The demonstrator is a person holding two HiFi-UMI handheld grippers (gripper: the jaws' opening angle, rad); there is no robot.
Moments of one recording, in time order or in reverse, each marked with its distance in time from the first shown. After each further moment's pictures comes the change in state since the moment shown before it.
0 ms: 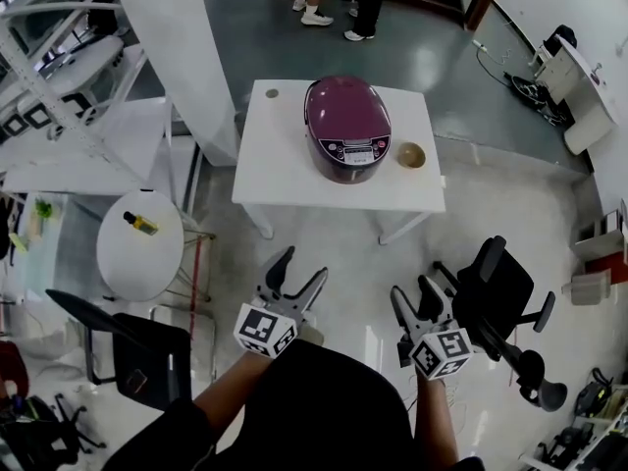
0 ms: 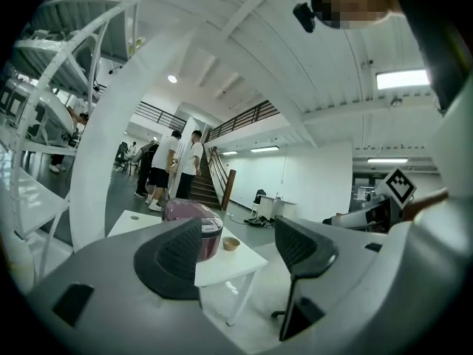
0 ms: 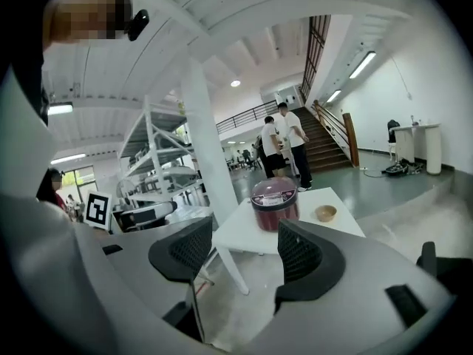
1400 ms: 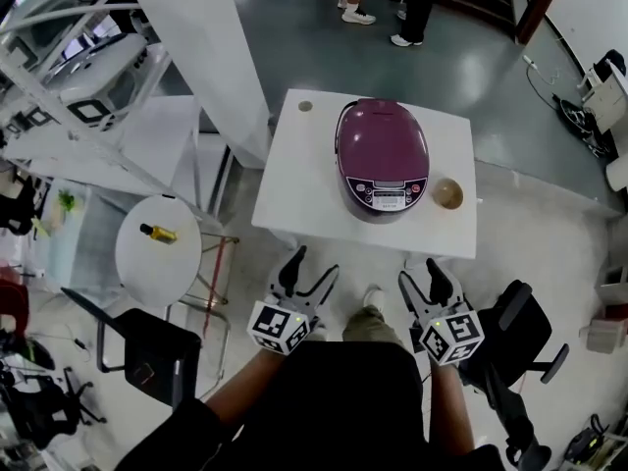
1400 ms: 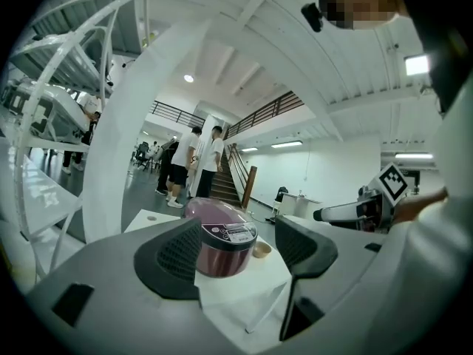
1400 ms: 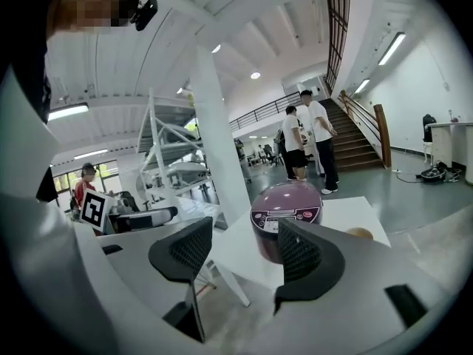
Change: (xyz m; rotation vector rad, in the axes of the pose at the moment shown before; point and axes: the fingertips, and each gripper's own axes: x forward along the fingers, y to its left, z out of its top) left arm 0.100 0.093 -0.002 -0.050 0.037 0.170; right arm 0.172 -0.054 0.048 -0.073 0.053 0.192
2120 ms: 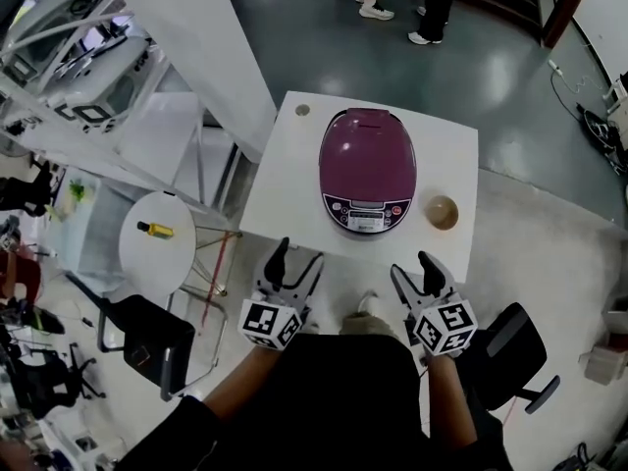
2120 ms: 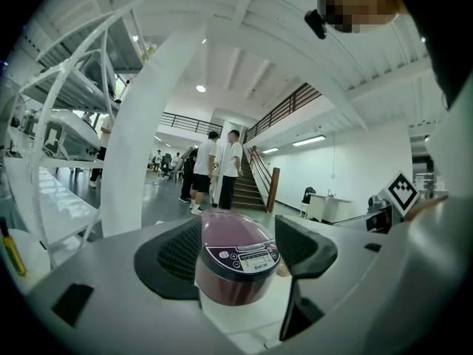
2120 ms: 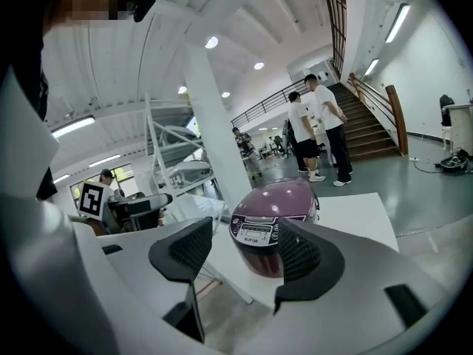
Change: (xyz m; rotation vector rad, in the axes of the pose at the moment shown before) left arm 0.083 -0.001 0.032 0.036 -0.037 0.220; right arm 0.049 -0.100 0.019 0.027 0.058 0.131
